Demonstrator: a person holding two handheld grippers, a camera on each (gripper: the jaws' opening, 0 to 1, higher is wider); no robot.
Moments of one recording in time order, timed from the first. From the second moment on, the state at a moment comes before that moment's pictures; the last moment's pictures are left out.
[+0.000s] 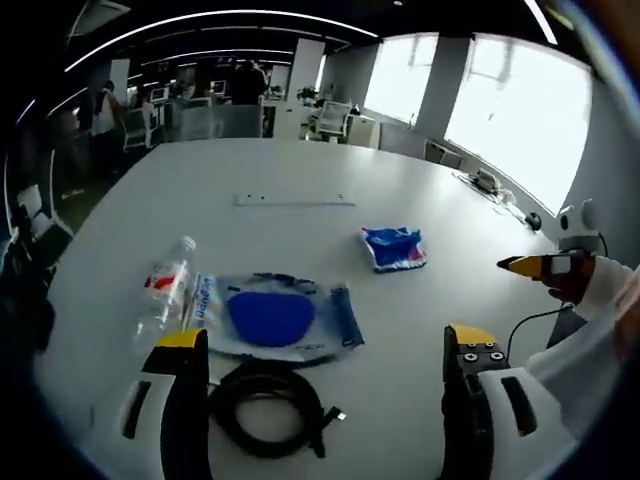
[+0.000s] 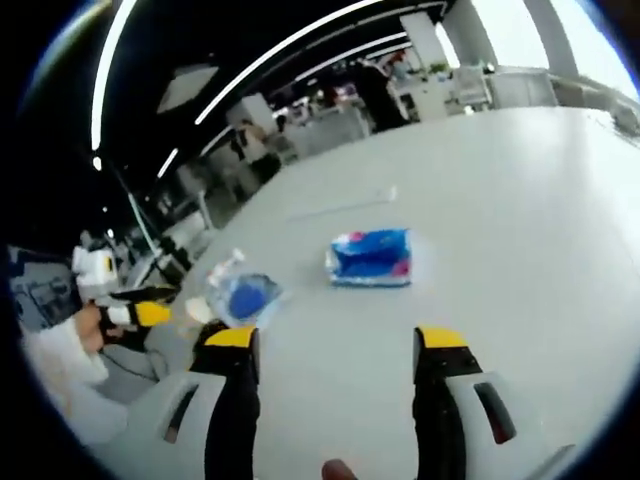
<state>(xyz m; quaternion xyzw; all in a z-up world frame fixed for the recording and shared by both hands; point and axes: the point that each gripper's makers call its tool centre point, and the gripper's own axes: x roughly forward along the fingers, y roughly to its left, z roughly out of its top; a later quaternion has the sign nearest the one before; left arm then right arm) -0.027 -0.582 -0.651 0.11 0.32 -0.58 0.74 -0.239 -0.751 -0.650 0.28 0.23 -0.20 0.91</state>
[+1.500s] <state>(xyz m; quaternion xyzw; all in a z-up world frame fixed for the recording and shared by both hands) -0.059 -0.537 -0.744 0.17 0.40 -0.58 0.69 -0.242 -0.722 -0.699 0.33 0.29 -0.18 0.88</state>
